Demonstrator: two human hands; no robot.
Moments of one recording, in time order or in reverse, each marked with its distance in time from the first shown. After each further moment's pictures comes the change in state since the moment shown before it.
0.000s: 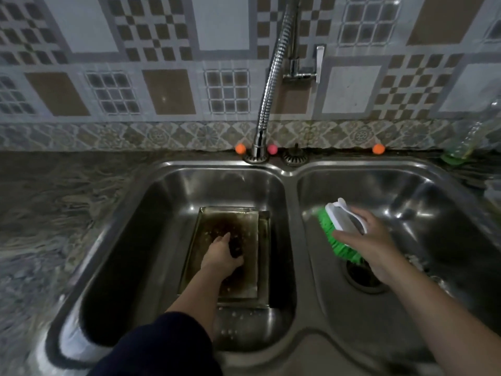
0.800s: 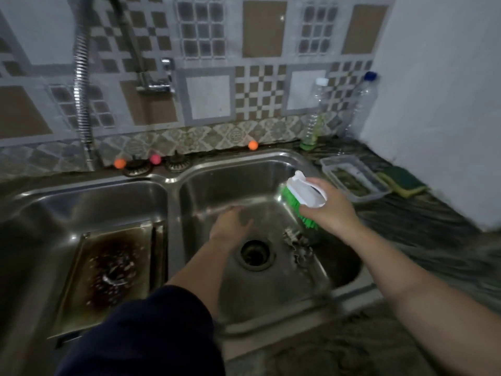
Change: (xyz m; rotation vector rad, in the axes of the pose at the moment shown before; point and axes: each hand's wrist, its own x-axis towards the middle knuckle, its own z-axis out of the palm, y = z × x) left_hand -0.044 0.245 0.096 -0.031 0.007 0.509; right_hand -0.036 -0.012 -0.183 -0.406 0.242 -0.106
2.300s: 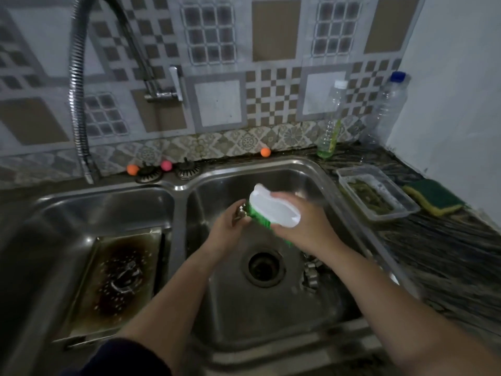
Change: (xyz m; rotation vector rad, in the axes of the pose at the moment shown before) left_hand 0.013 -0.003 -0.010 -0.573 0.079 0.045; right_hand 0.024 -0.006 0.039 0.066 -0.158 -0.308
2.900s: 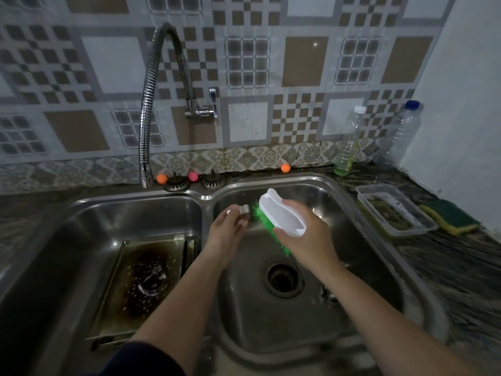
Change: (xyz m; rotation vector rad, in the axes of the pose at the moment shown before) left_hand -0.016 0.017 -0.052 -0.878 0.208 -0.296; right_hand -0.018 -0.052 0.043 0.051 0.172 -0.041
